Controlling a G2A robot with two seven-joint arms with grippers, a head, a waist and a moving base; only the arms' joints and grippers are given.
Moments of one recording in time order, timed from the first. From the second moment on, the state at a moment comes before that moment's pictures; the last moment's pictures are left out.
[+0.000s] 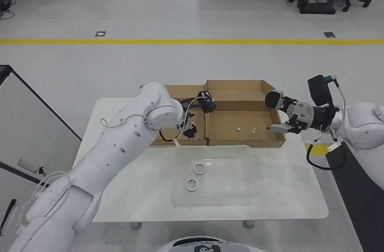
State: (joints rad) left arm 0.70 -1.26 -0.74 -1.51 0.77 -0.42 -1.40; right arm -1.10 -0.55 1.13 -1.60 -0.11 -1.01 0.44
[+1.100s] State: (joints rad) left arm 0.52 -1.12 -0.25 -1.64 0.47 -0.50 -1.32; right arm -1.10 -0.55 1.13 -1.60 -0.11 -1.01 0.44
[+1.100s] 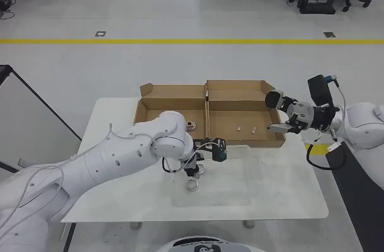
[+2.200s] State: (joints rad) left arm 0.57 -1.27 -0.17 -1.42 0.84 -0.57 -1.13; right arm -1.10 -0.55 1.13 -1.60 -0.11 -1.01 0.44
